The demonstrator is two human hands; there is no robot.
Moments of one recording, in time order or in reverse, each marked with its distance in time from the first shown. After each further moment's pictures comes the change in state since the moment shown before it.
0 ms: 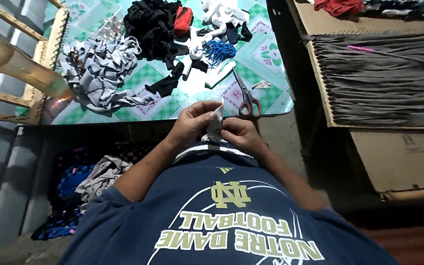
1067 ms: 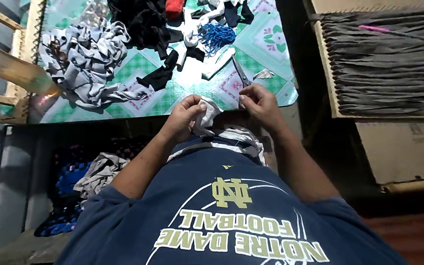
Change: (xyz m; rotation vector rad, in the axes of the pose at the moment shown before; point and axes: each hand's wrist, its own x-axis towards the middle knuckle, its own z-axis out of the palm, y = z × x) left_hand 0.012 -0.009 -0.014 0.019 0.150 -0.218; right_hand 0.022 0.031 -0.060 -0.313 0.126 0.293
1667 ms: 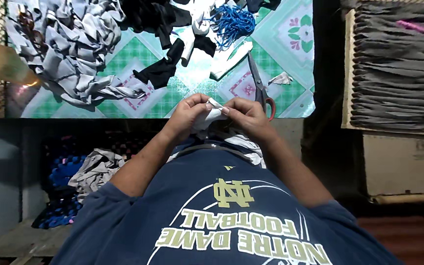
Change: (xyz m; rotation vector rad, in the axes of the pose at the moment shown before) left_hand 0.038 -0.001 -0.020 0.046 0.044 -0.033; right_hand 0.033 -0.015 0.042 0.497 -0.255 0.030
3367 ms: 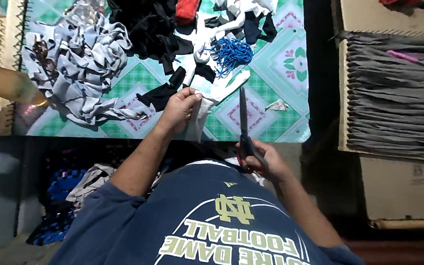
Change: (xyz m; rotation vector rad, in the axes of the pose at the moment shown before) left_hand 0.060 0.036 -0.021 -0.014 0.184 -0.067; right_hand -0.056 0.018 -0.043 0.370 0.002 0.404
